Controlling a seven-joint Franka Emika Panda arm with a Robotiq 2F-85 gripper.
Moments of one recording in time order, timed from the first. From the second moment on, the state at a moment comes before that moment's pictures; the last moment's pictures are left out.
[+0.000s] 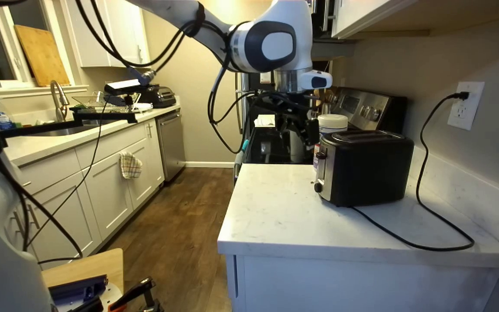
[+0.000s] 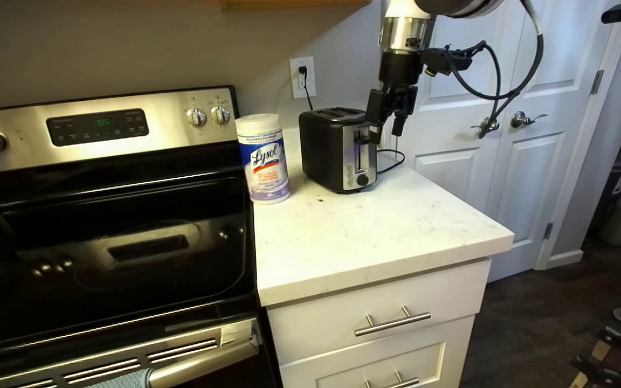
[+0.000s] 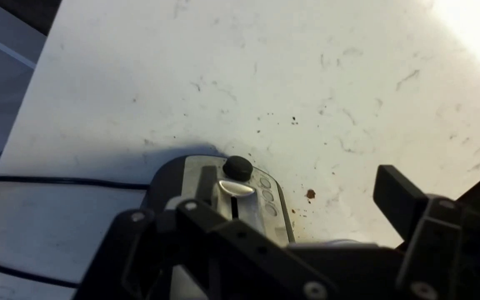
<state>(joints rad) 0.03 0.07 0.03 -1.96 0.07 2.20 0.02</state>
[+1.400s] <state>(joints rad) 0.04 0.19 0.00 -1.80 0.02 2.20 0.39</state>
